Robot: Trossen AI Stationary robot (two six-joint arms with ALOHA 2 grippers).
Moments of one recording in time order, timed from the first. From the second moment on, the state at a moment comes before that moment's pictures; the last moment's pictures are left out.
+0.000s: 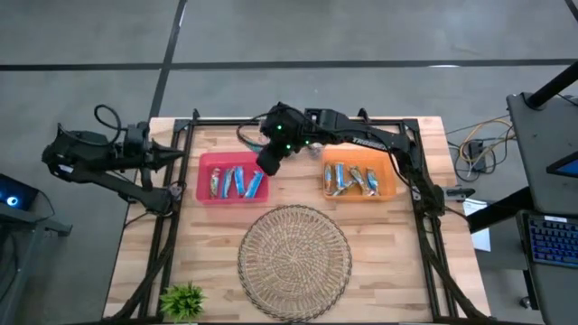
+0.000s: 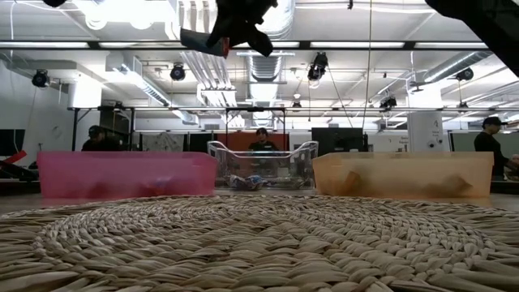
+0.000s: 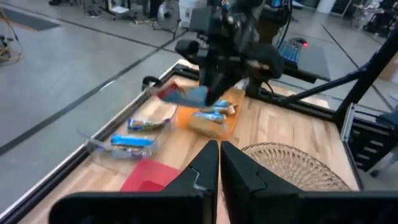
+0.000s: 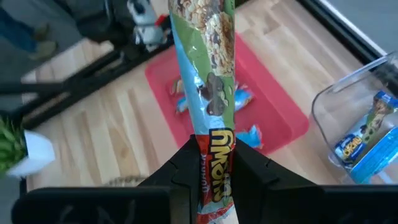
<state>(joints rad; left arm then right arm) -0.28 0.53 1.17 -1.02 -0.53 -0.35 -0.17 2.15 2.35 -0.99 -0.07 0.40</state>
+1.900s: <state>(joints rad) -0.28 0.52 1.17 -1.07 -0.44 -0.37 -0.13 2.15 1.63 0.04 -0.08 1.31</state>
